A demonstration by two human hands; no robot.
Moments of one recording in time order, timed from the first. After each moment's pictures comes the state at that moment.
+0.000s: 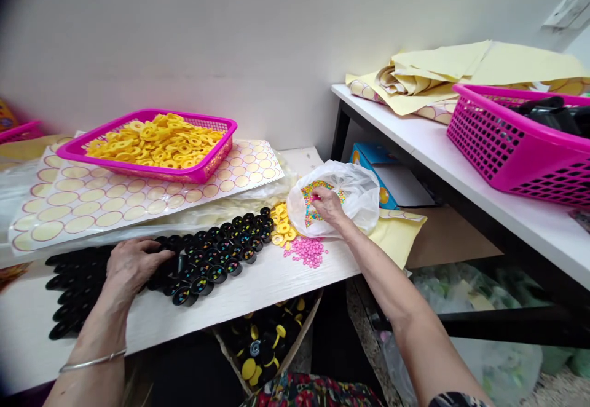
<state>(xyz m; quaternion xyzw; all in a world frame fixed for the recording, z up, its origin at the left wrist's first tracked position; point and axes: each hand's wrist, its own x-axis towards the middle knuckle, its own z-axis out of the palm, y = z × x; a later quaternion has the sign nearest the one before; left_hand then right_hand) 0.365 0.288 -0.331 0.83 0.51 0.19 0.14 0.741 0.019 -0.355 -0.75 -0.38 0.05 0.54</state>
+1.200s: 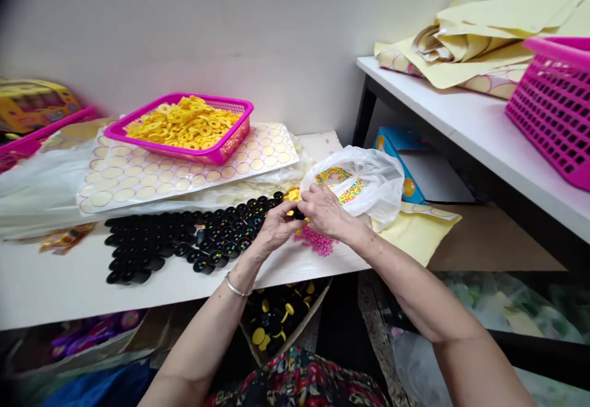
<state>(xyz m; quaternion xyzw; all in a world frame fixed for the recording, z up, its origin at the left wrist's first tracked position) 0.545 0.102 -0.343 0.78 0.13 0.26 0.56 0.662 -0.007 -0.277 -0.69 -0.71 -0.07 0.08</state>
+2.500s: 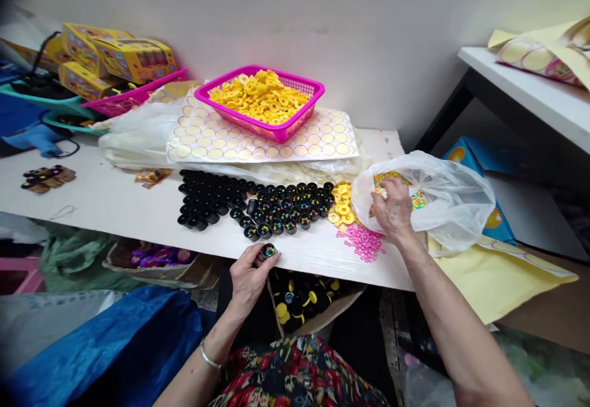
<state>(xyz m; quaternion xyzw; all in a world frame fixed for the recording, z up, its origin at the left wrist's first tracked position) 0.354 0.074 -0.404 0.71 0.45 0.43 0.33 0.709 0.016 -0.359 -0.77 -0.48 -0.16 0.39</state>
